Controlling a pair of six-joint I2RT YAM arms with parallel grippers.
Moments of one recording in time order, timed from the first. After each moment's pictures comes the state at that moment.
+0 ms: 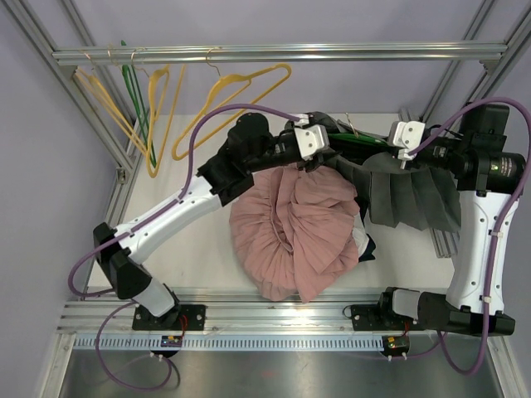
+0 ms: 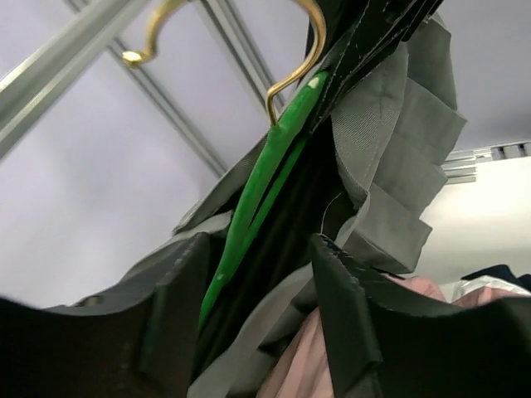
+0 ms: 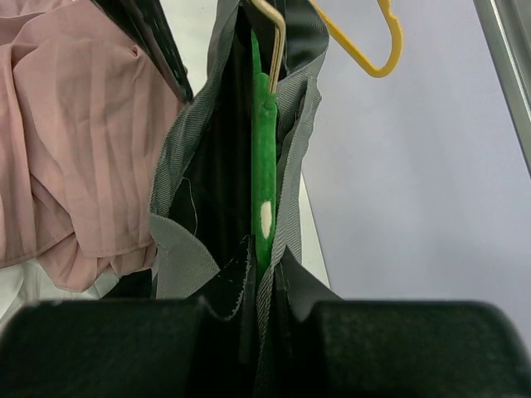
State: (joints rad) left arm -0.88 1.56 1.62 0.01 0.44 0.44; right arm -0.15 1.26 1.82 -1.20 -1.03 -1.34
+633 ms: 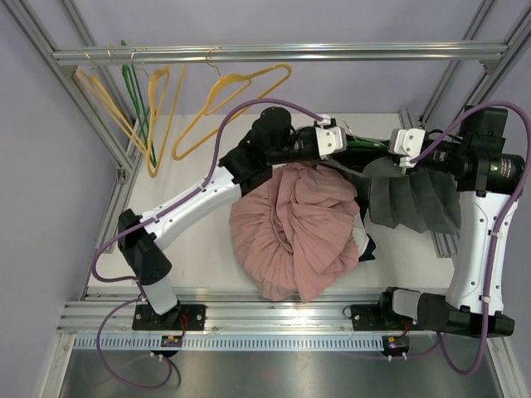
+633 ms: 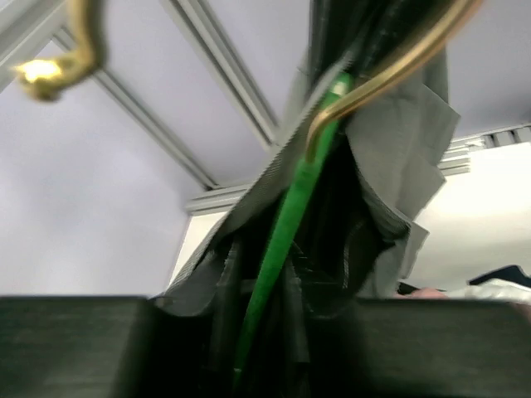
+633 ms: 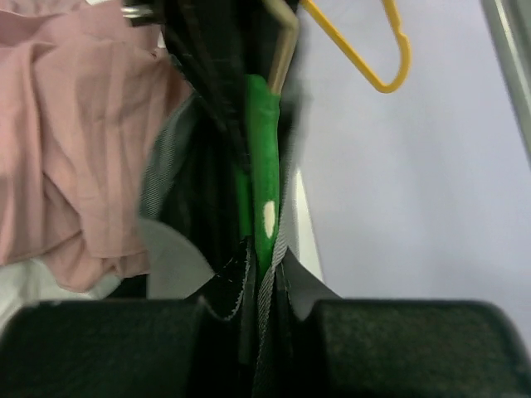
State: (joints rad) left arm -0.88 1.73 1.76 -0.02 0.50 0.46; right arm -0.15 1.24 1.79 -1.25 -1.09 -1.43
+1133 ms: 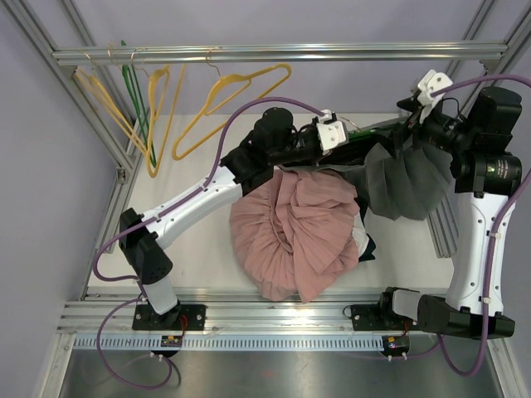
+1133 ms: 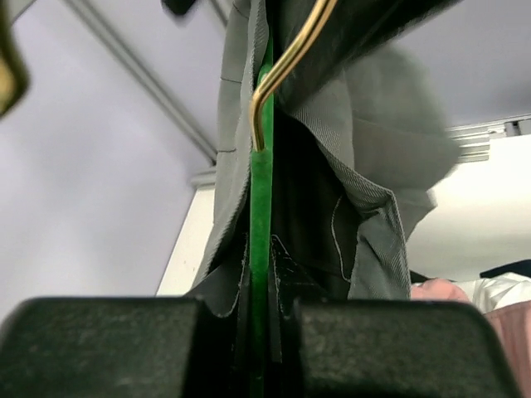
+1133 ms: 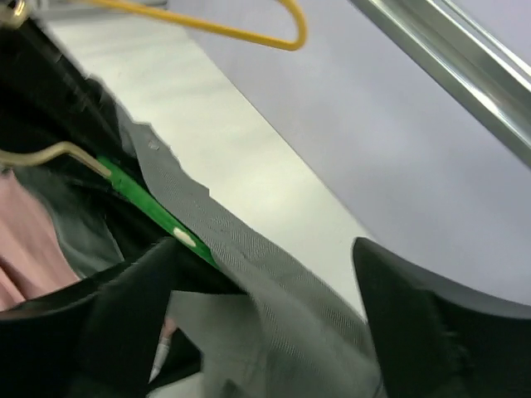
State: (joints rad) left arm -0.88 1.74 1.77 -0.05 0.43 0.46; right arm -0.16 1.23 1.75 -0.81 -0.92 -0.67
